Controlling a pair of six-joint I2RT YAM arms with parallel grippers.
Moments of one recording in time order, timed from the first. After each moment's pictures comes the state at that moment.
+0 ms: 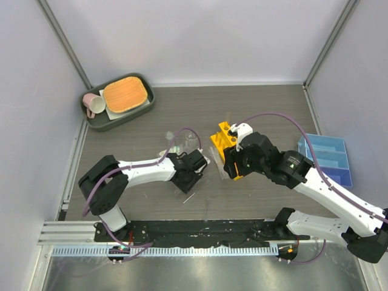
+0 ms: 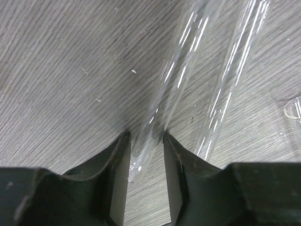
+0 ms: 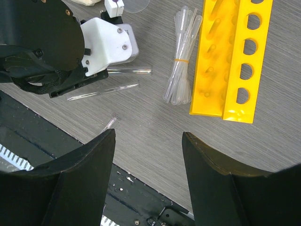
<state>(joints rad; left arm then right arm) -0.97 1.67 0.97 -0.60 -0.10 -0.21 0.87 0.99 1.08 -0.84 0.16 0.32</state>
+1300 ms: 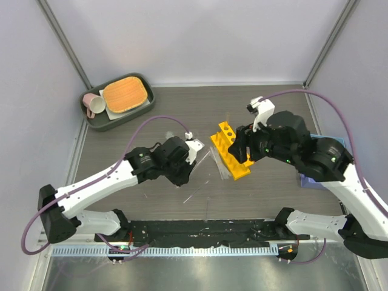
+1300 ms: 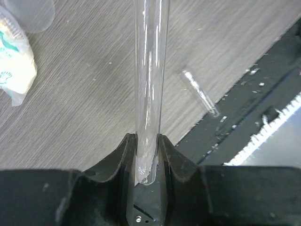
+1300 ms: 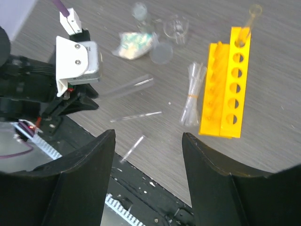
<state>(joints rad) -0.99 1.27 1.12 -0.83 -0.01 -0.22 0.87 1.04 1.51 -1.05 0.15 0.33</state>
